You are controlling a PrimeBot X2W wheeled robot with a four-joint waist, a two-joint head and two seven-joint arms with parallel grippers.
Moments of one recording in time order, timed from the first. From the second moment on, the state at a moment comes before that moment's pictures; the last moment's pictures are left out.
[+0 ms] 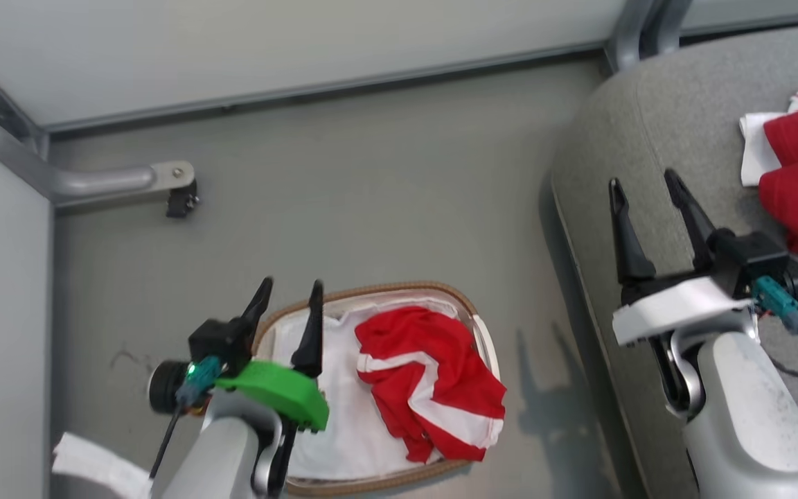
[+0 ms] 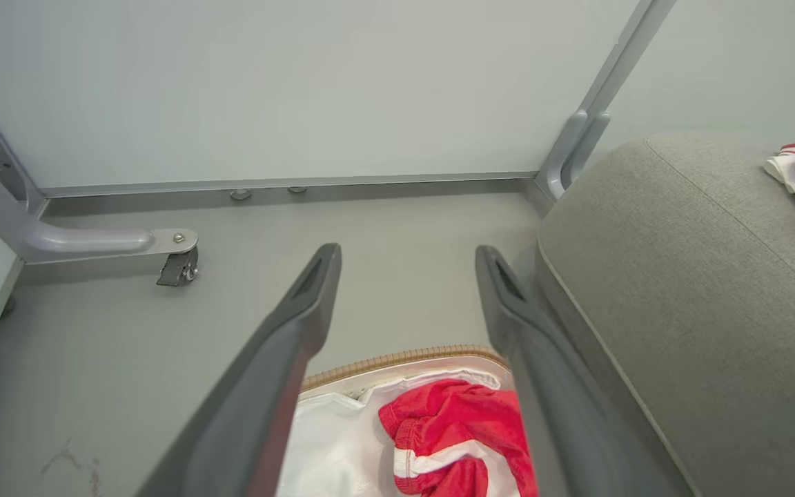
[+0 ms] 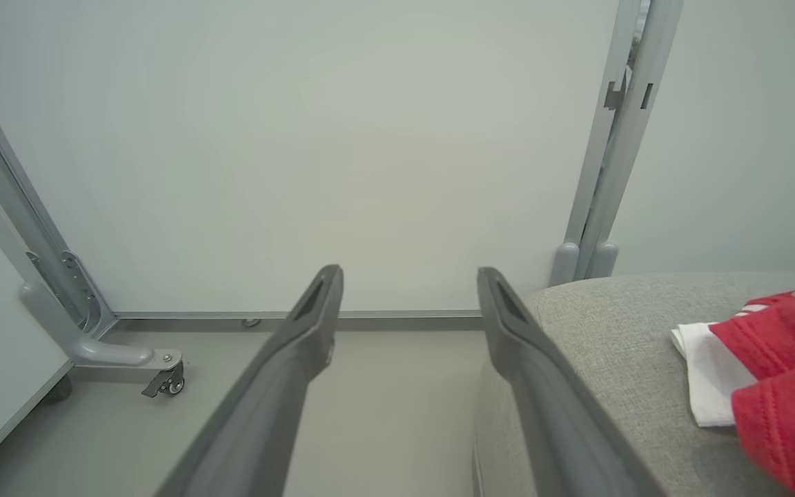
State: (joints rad) left arm -0.30 0.05 -0.33 0.51 -0.36 -0.08 -0.26; right arm -0.36 -0.05 0.01 0.27 0.12 0.13 -0.26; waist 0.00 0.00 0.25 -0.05
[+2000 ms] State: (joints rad) left arm -0.84 0.05 -0.89 1.24 -0.48 -0.10 -0.15; right arm -0.64 -0.05 0.12 0.10 0.20 0.13 -0.26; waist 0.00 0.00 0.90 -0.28
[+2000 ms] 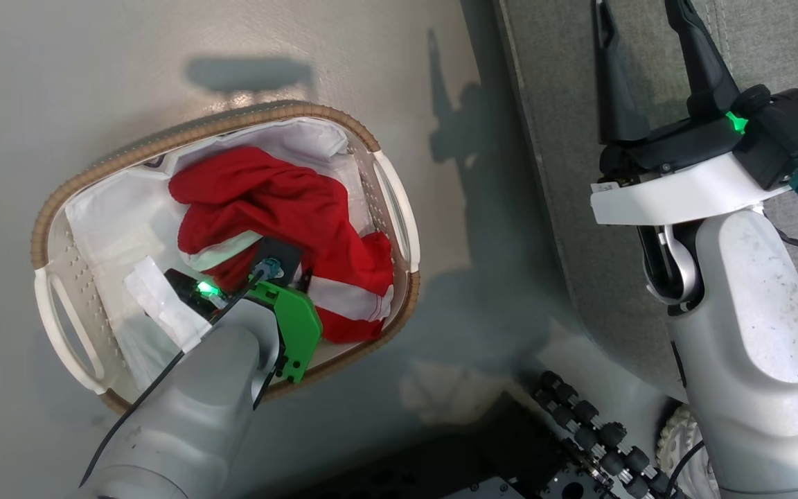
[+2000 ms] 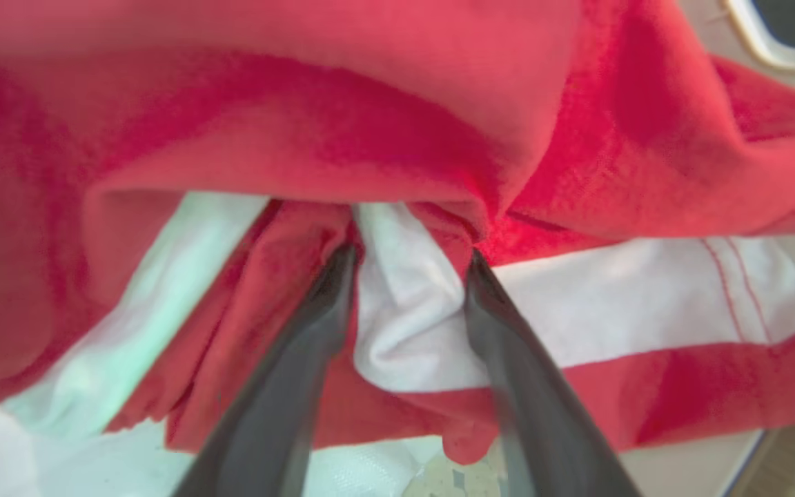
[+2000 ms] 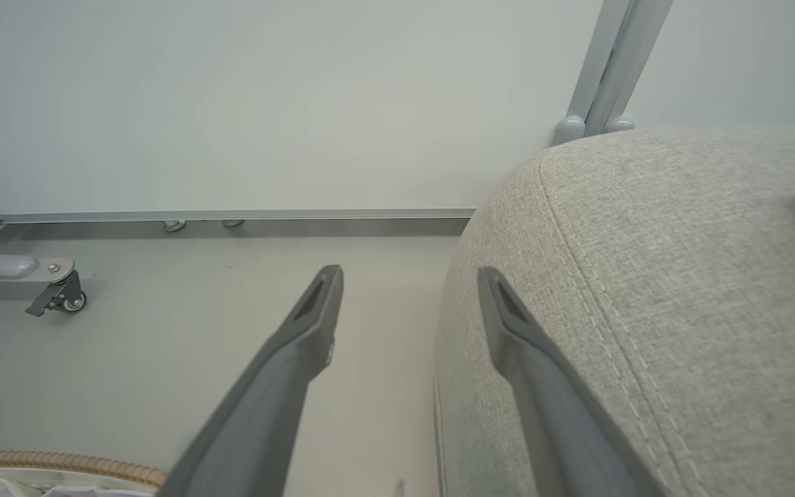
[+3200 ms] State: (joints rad) left arm -0.47 0.05 -0.74 0.81 -0.53 -0.05 -0.26; right arm -0.41 -0.05 0.14 0.30 0.17 0.13 -0.26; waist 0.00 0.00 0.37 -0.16
